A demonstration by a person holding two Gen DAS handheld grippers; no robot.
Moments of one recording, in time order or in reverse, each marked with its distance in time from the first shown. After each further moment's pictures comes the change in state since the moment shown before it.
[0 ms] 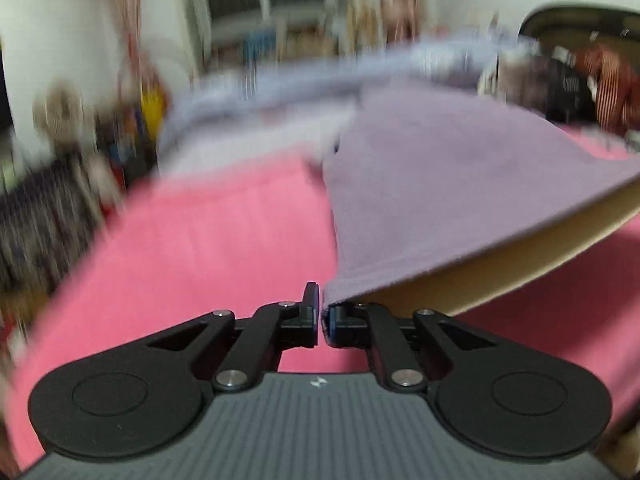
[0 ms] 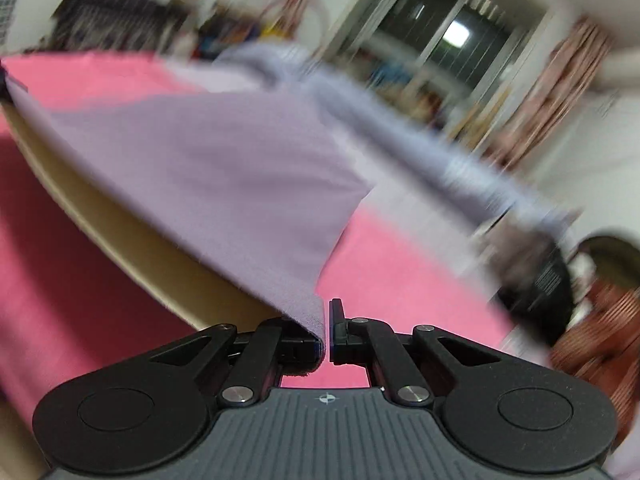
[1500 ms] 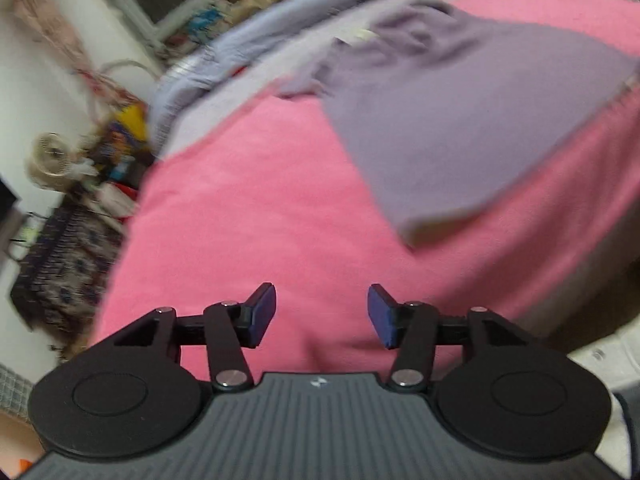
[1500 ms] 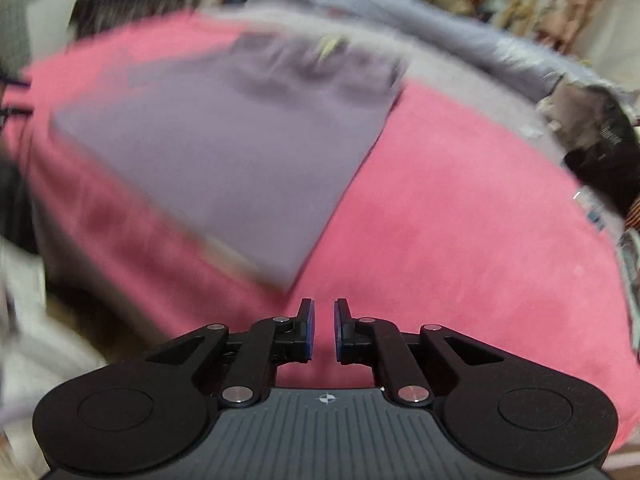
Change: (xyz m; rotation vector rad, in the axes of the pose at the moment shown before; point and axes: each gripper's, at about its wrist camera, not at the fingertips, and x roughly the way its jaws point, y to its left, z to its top) left arm -0.059 -0.008 -0.034 0.288 0.046 0.134; right arm -0.052 -0.030 -0.067 0.205 0.172 0.237
